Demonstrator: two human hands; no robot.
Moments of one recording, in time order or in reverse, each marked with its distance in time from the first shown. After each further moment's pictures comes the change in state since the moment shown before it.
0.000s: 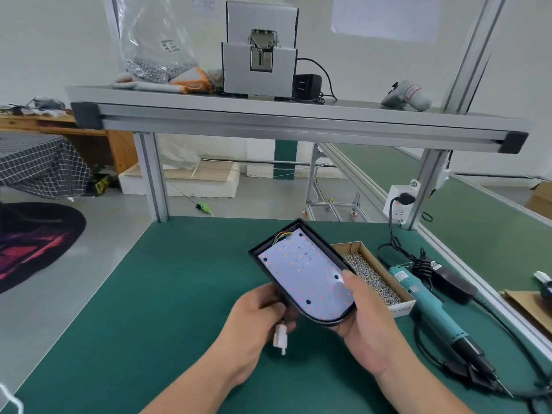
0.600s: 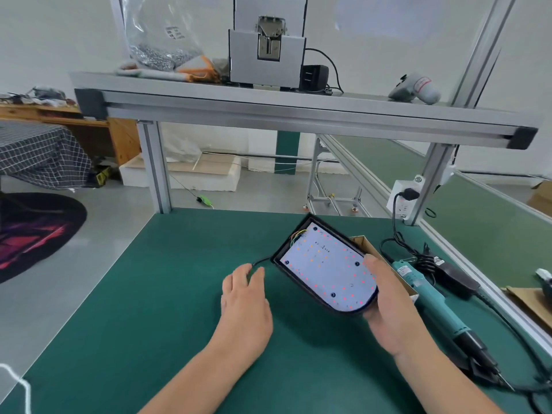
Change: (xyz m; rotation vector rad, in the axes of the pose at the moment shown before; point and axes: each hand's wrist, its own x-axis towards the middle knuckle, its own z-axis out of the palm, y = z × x) left_hand 0.012 -0.015 -0.023 1.218 0.257 0.221; right_hand 0.000 -0.021 -0.015 -0.163 0.081 -0.093
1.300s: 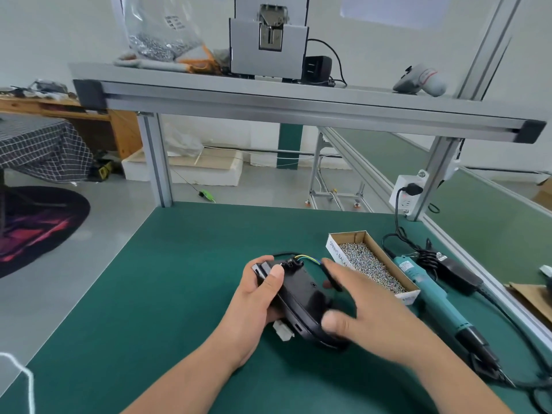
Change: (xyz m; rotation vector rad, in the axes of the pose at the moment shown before) left_hand -0.008 0.016 -0.002 -1.476 -0.174 -0.122; right_hand -0.015 -0.009 -0.012 -1.323 -0.414 -0.381
